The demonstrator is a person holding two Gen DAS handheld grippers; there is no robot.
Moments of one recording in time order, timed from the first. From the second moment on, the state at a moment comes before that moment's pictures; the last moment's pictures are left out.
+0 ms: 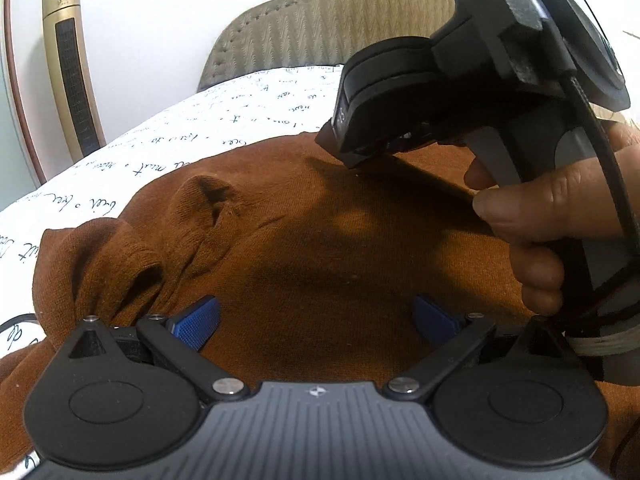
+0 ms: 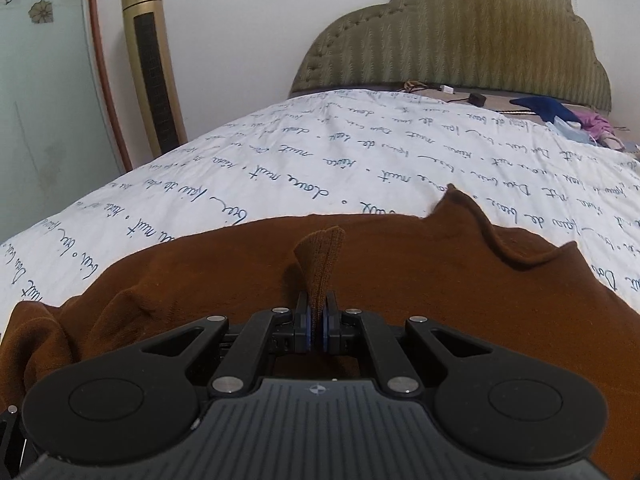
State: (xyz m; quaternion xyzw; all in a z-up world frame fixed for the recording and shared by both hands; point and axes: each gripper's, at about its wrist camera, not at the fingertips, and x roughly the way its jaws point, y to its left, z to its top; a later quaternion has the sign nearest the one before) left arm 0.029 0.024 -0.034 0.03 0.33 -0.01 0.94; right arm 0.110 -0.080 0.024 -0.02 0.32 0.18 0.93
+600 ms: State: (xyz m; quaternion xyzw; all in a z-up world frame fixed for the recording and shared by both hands) left arm -0.008 0.040 -0.005 0.09 0.30 0.04 0.95; right arm 0.111 -0.065 0.023 0.00 0.35 0.21 0.91
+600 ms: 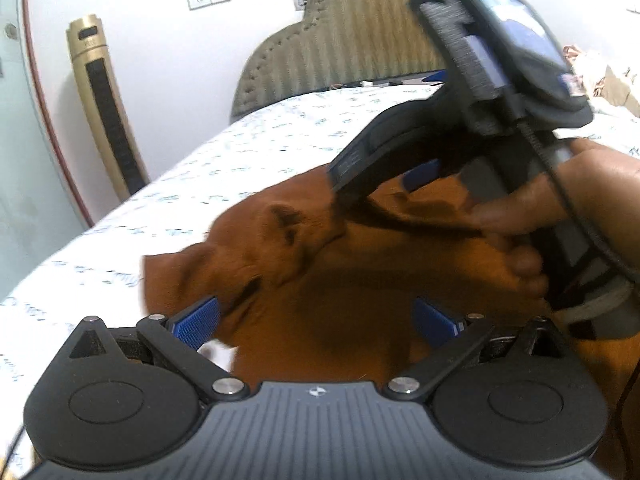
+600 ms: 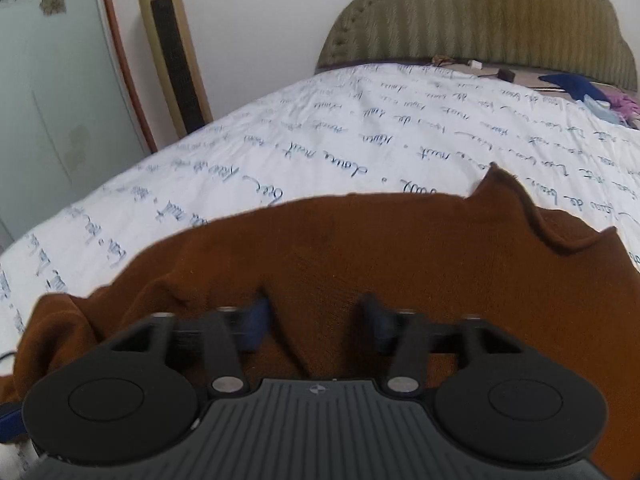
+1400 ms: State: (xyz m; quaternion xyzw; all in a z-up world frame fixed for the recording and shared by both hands) left arm -0.102 0.160 0.008 0.21 0.28 0.19 0.92; right arm 0.005 -0.014 0.052 0.02 0.39 0.46 0.80
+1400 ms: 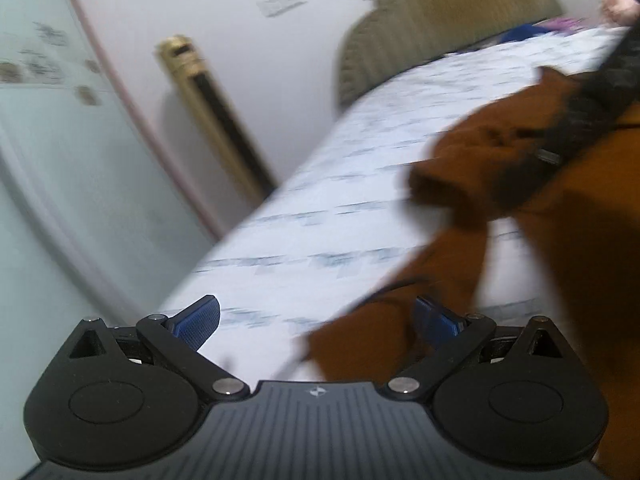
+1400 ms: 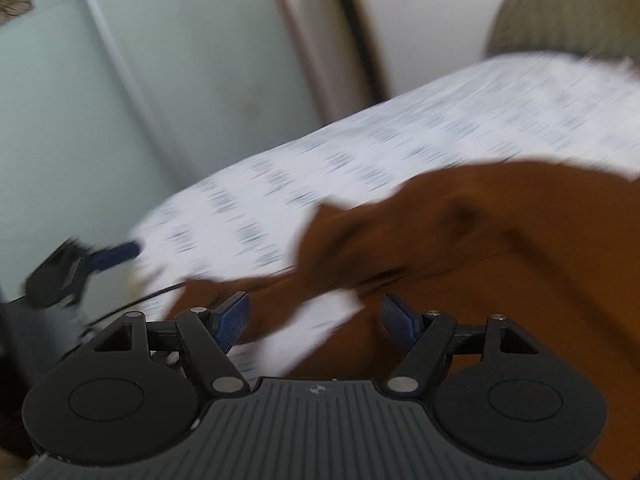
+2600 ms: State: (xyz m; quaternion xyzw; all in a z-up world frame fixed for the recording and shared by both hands) left arm -0.158 0.170 0.031 0.28 0.25 0.06 0.92; right arm 0.023 0.074 0.038 0.16 0.57 0.50 0.63
